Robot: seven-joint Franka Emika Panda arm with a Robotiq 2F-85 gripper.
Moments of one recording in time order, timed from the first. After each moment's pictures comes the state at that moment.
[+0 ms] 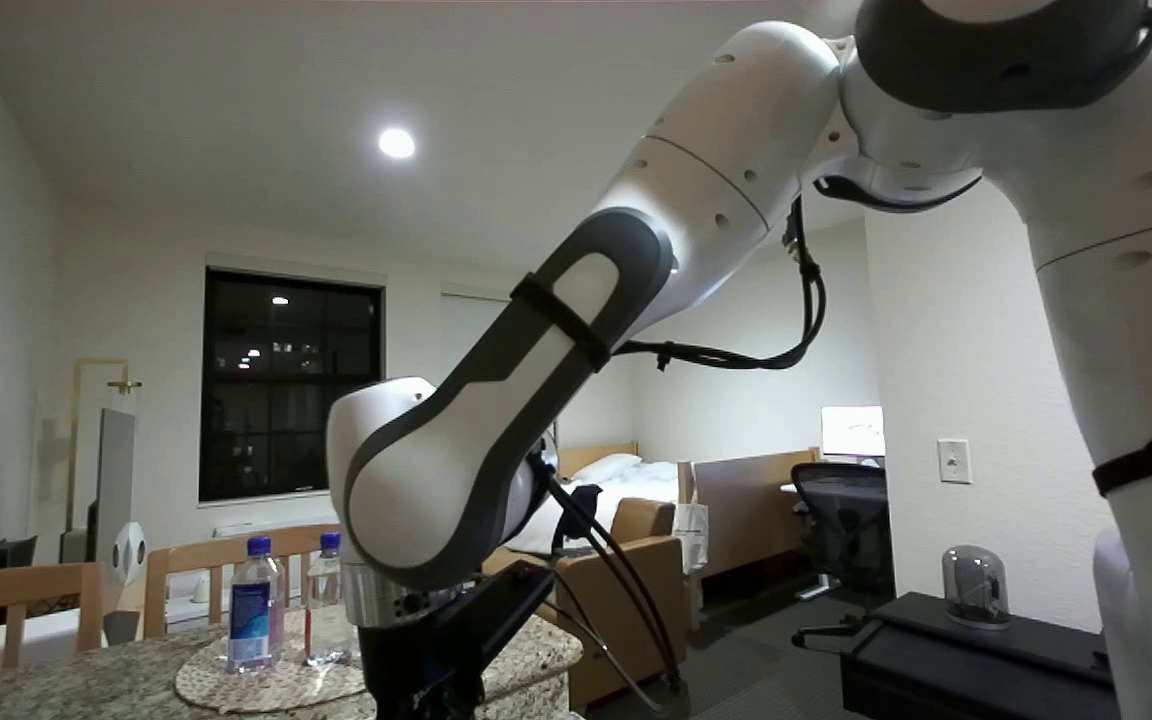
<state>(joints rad) 0.28 0.09 0.24 -2.32 -0.17 2.32 0.09</state>
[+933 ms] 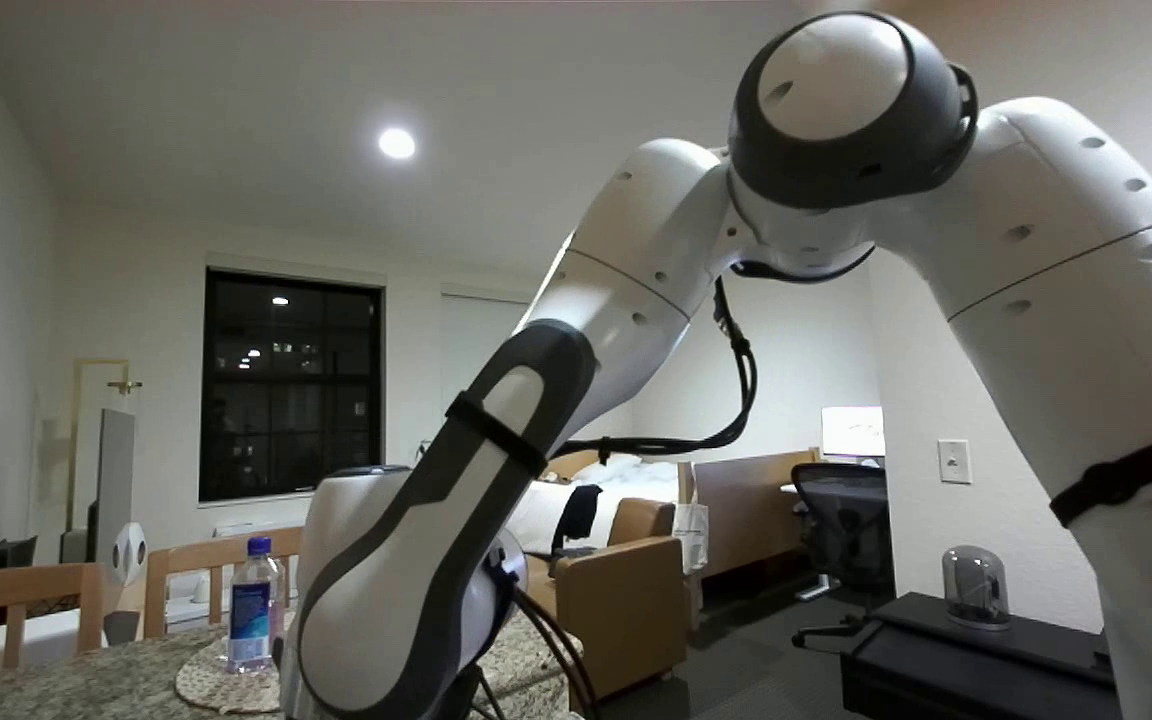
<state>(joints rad) 0.26 0.34 0.28 -2.24 -0.14 2.71 -0.23</state>
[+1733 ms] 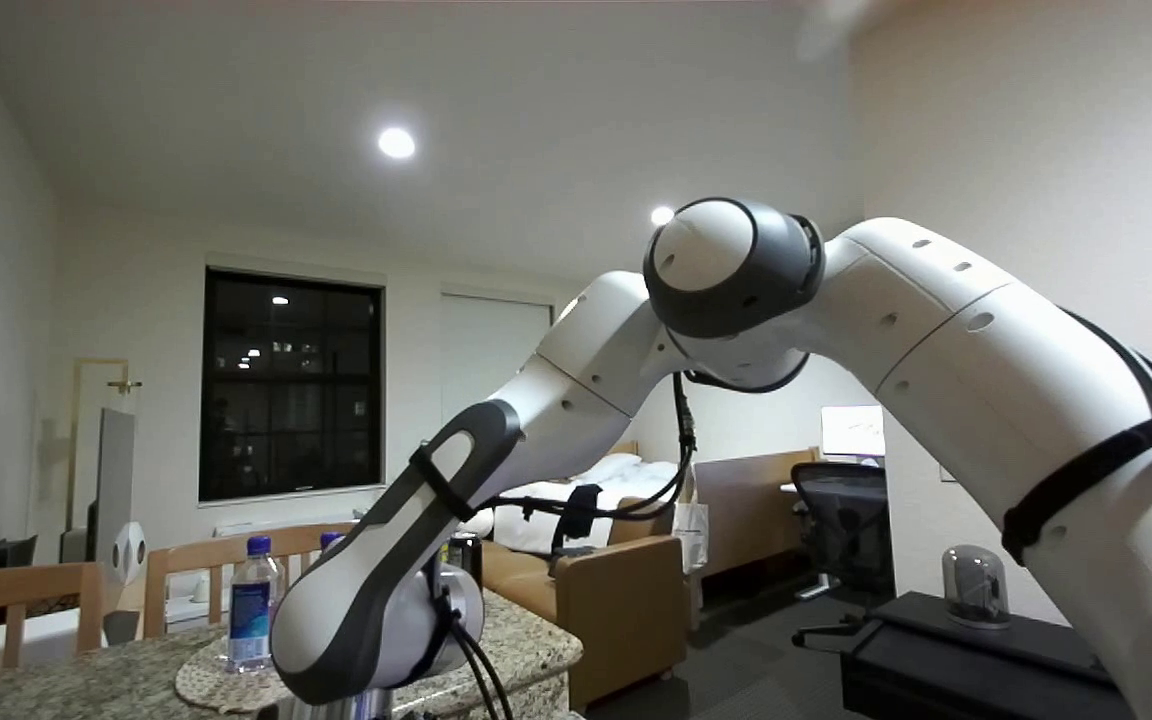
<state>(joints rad) 0.02 0.68 0.46 -1.91 0.01 2.42 -0.84</state>
